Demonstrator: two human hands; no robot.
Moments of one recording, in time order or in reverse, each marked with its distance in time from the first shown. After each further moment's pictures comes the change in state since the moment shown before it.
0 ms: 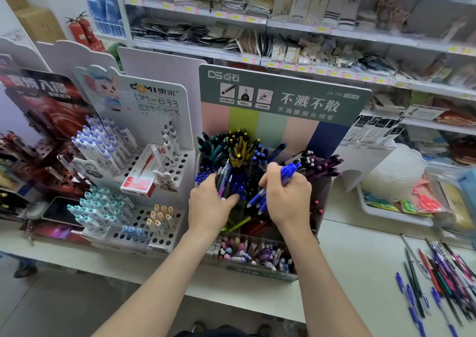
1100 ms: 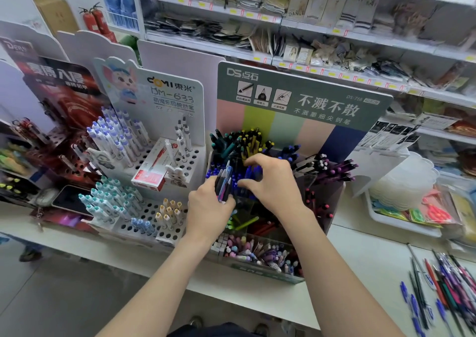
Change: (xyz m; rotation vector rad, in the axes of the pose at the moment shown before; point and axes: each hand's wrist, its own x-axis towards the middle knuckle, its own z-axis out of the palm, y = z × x) left_hand -0.012 -0.013 -0.020 -0.065 0.008 0.005; right_hand 0.038 0.008 0.035 -0.518 -0.361 -0.330
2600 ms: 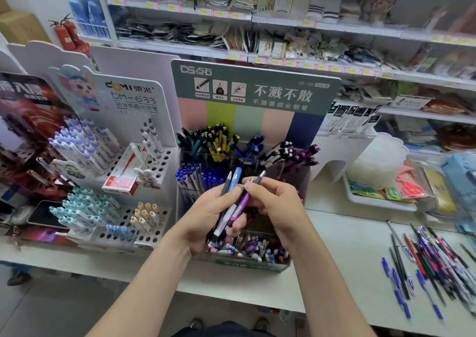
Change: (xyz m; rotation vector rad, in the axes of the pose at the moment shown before) left_hand -0.030 0.064 0.003 -0.956 -0.852 -0.317; right_hand -0.086 0.008 -0.055 1.098 -0.102 0.545
